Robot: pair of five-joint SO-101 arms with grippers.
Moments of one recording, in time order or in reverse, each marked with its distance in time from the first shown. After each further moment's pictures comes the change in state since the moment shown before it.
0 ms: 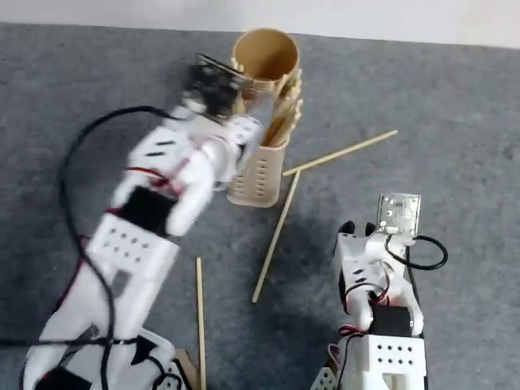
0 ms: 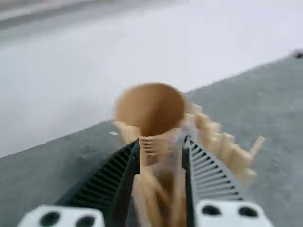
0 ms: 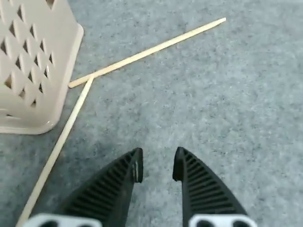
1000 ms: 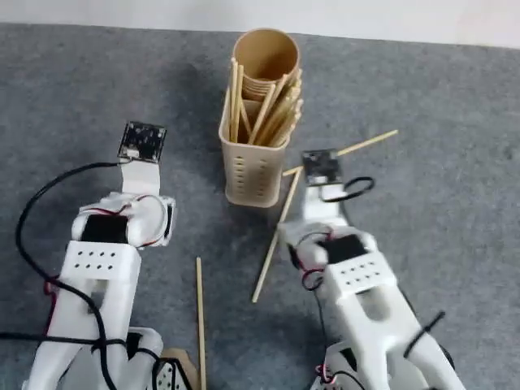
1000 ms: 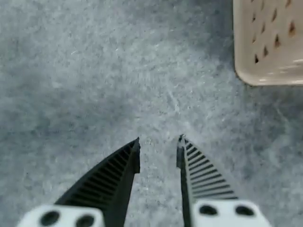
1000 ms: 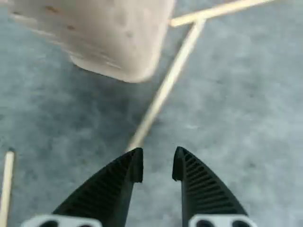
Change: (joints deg) left arm -20.8 -6.5 26.9 23.3 0.0; right arm -24.0 47.2 -27.5 1.8 -8.9
